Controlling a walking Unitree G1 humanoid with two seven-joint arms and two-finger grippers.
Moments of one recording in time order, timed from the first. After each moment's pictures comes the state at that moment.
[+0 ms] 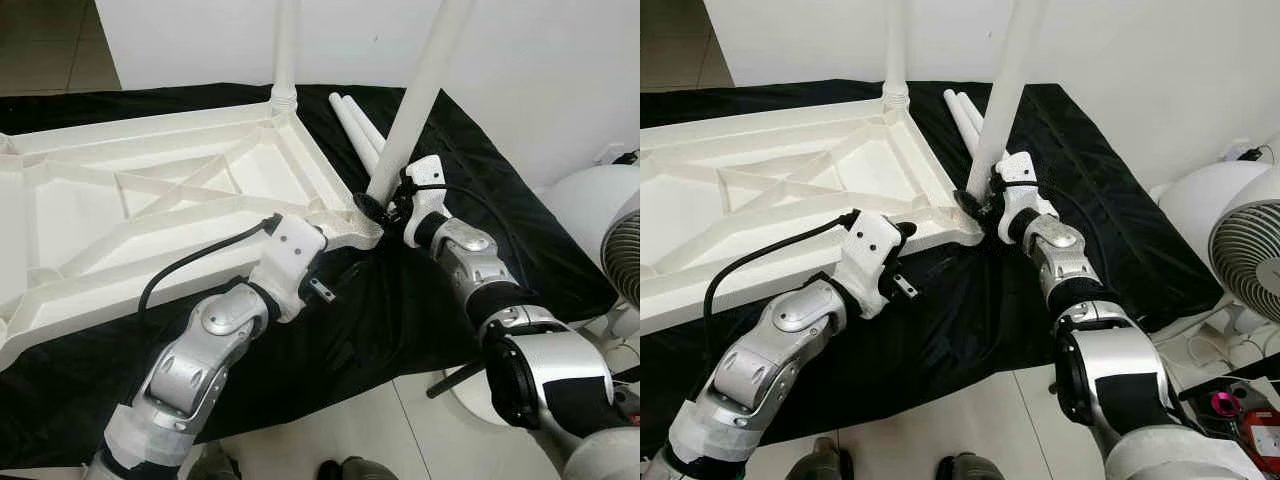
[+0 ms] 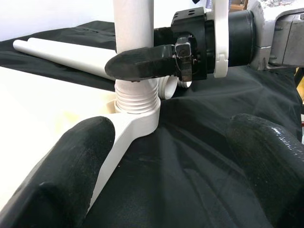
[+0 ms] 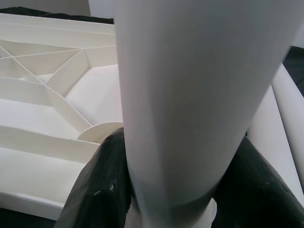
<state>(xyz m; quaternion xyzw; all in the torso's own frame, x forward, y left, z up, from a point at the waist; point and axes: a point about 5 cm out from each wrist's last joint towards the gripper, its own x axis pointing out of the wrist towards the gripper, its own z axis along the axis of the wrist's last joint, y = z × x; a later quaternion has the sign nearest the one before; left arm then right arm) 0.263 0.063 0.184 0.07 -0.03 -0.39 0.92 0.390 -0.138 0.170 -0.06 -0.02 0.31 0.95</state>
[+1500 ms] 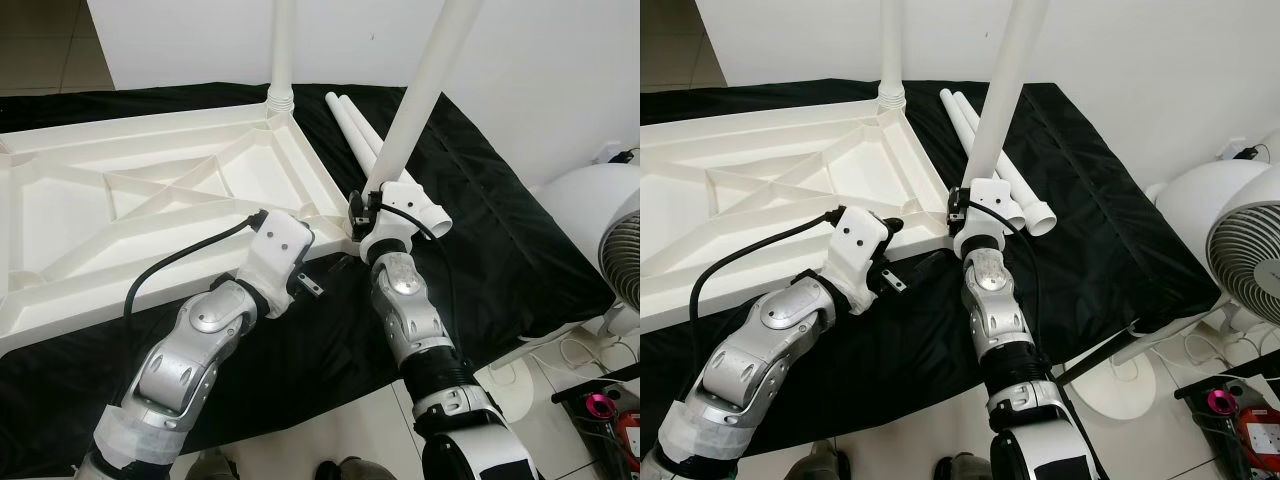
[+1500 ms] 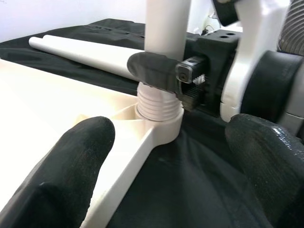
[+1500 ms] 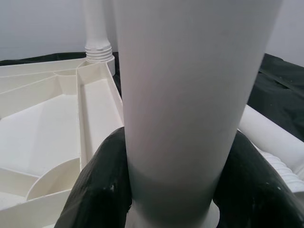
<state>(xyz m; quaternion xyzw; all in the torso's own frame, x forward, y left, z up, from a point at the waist) 0.267 0.077 0.185 0.08 -0.03 -0.36 0.93 0.342 -0.076 0.157 0.05 -0.06 0.04 1.00</state>
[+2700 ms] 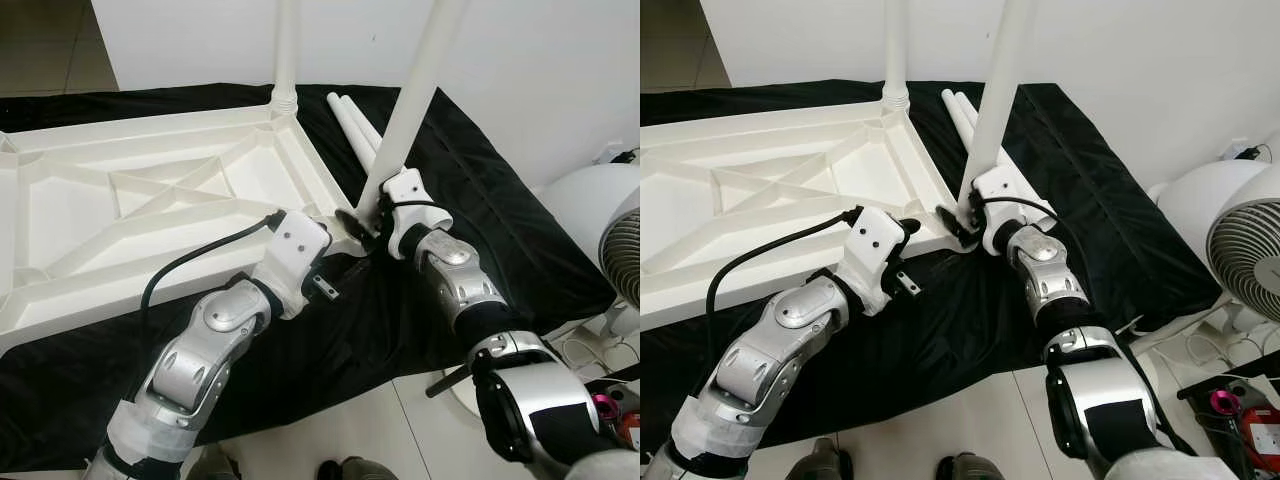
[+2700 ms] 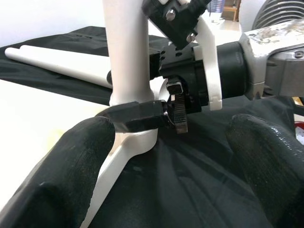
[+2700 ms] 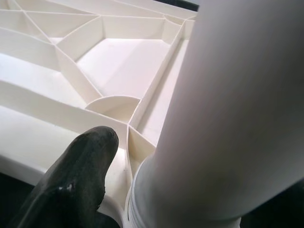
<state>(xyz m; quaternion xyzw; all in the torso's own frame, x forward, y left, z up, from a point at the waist) 0.263 0.060 0.188 0.07 -0.03 -0.40 0.91 0.379 -0.118 0.159 -0.11 -0.01 0.33 0.94</state>
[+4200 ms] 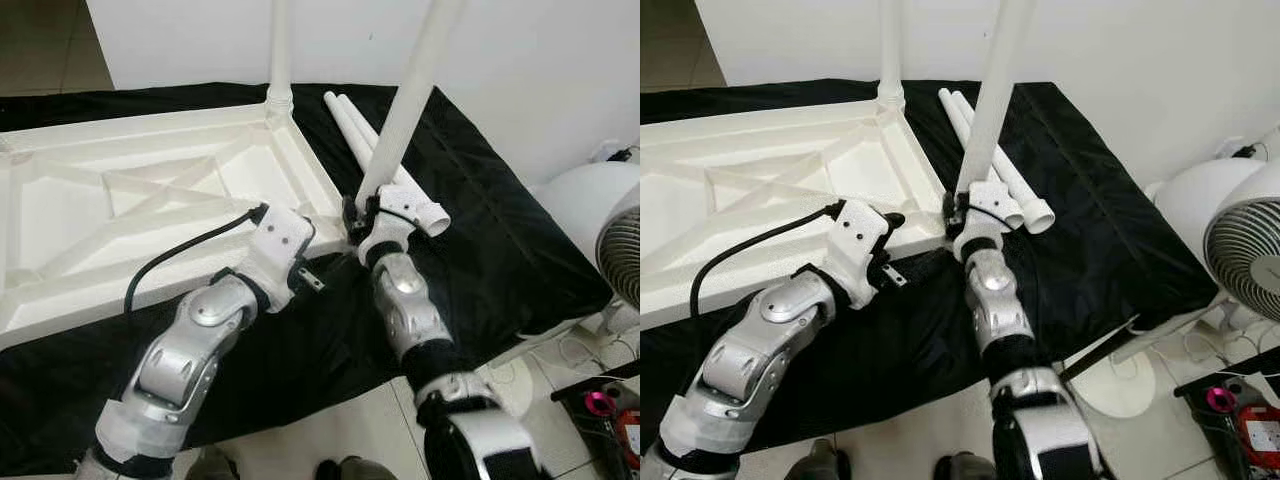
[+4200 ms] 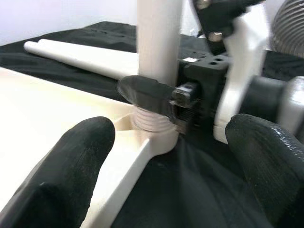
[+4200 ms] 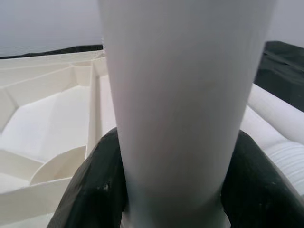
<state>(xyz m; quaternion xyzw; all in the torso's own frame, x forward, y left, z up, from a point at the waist) 0.271 0.079 0.189 0.08 -0.03 -0.37 0.93 0.349 -0.072 0.146 0.05 -0.06 0.09 0.99</state>
